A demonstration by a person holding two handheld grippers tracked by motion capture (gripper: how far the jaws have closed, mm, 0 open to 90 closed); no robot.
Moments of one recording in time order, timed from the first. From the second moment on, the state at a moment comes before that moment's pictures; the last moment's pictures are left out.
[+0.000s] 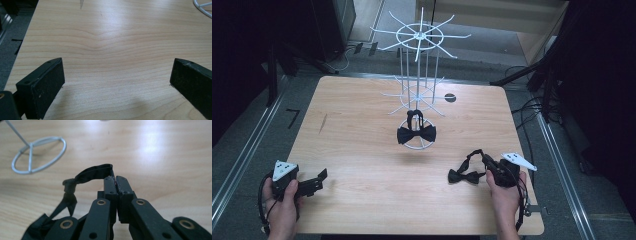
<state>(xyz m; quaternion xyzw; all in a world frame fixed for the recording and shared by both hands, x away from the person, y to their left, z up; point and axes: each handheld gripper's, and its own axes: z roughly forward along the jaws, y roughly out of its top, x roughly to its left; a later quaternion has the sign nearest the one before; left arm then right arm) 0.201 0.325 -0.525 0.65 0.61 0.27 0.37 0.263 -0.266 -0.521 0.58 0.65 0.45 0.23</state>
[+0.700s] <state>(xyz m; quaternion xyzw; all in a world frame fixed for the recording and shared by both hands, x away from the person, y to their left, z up) 0.201 0.324 -0.525 0.65 0.61 0.27 0.37 0.247 -0.248 -0.486 0.52 0.61 0.51 0.32</state>
